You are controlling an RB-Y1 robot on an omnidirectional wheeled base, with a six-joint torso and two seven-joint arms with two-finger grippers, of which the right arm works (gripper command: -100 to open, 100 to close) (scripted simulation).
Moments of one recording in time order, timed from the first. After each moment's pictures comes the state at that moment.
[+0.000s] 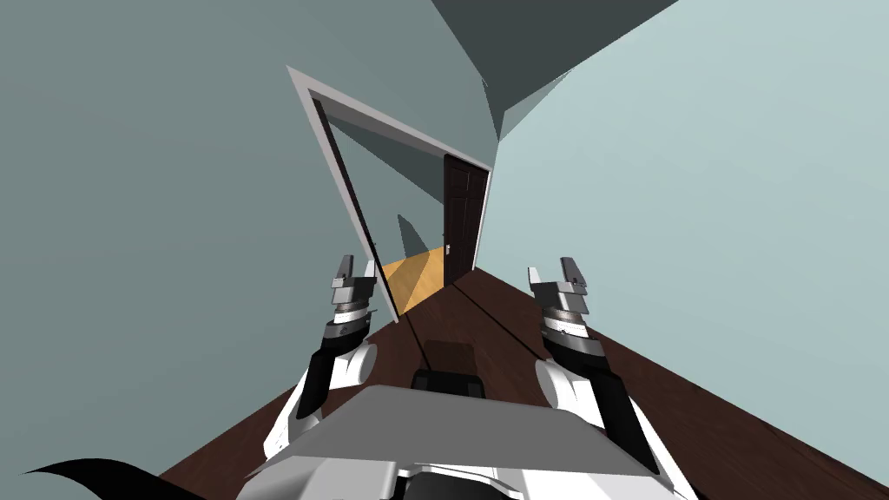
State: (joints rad) arm 0.49 -0.03 -0.02 -2.40 0.02 -0.35 -0.11
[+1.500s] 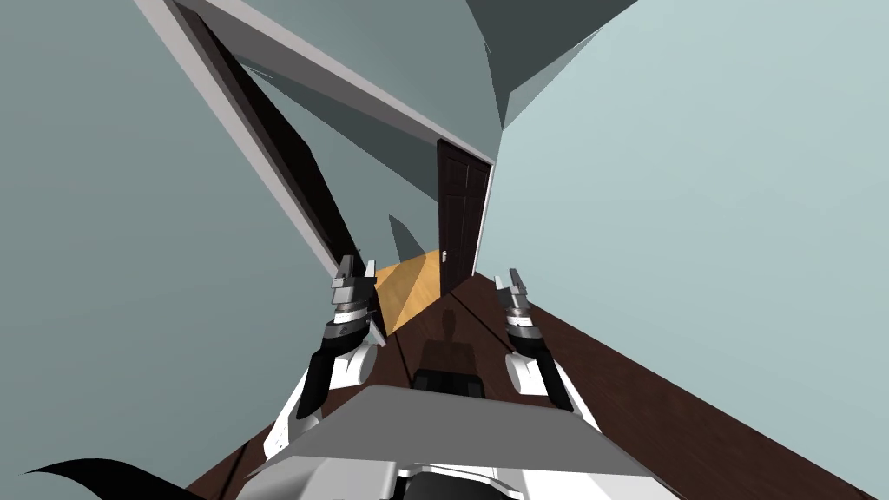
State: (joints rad) arm 0.39 -0.08 0.15 -2.10 0.01 -0.43 -0.11
